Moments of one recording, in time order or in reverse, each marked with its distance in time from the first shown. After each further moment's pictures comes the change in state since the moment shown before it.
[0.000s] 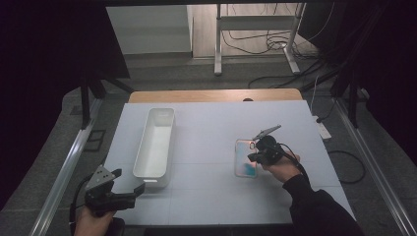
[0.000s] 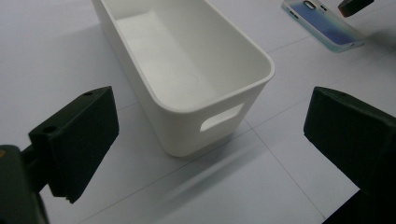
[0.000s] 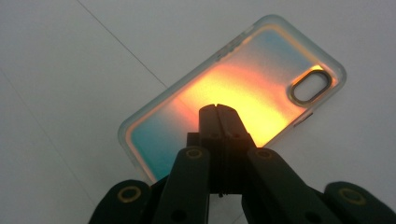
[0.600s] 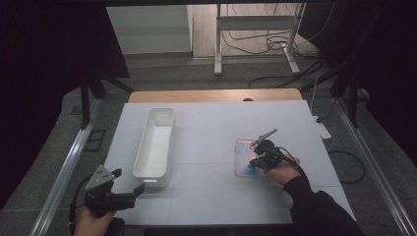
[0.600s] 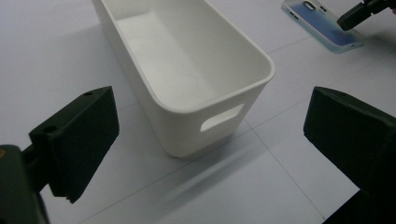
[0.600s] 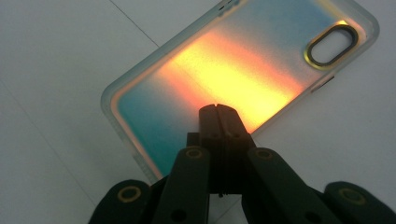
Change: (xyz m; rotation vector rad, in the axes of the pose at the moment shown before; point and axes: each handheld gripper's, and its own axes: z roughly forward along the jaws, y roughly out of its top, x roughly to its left) left arm 0.000 0.000 0.000 -0.002 0.000 -0.003; right arm 0.000 -0.010 0.010 0.092 -0.013 0.000
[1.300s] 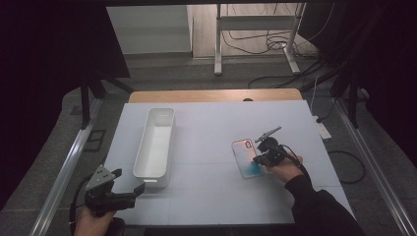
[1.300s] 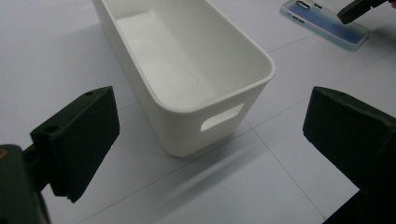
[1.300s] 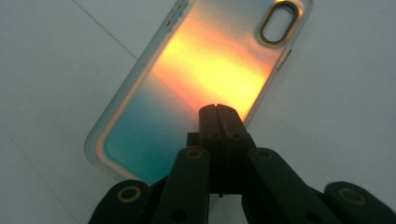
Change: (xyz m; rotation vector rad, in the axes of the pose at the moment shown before) left arm 0.000 0.000 0.000 0.003 0.000 -0.002; right arm -0.013 -0.001 -0.002 -0.010 -0.034 0.026
